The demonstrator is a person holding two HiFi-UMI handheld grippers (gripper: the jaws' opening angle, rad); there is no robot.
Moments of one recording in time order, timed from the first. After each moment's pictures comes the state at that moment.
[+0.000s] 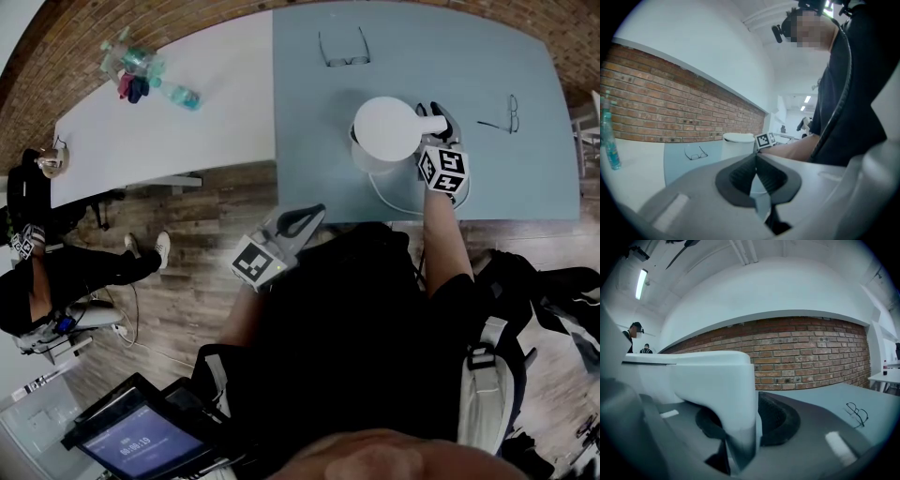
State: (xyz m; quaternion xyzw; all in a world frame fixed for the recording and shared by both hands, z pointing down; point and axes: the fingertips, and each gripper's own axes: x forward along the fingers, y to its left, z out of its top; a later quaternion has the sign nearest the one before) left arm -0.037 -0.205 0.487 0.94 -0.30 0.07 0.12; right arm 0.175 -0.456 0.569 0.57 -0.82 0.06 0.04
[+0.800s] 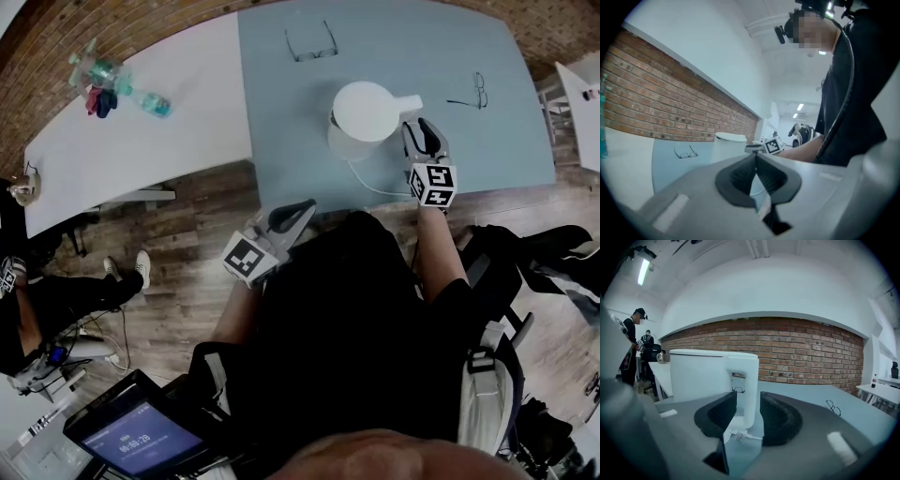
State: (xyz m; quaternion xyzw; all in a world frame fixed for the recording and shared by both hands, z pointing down) left arm -0.030 -0.185 0.495 0.96 -0.26 0.02 0.12; right arm 0.204 -0.366 0.579 0.58 -0.81 0.05 0.12
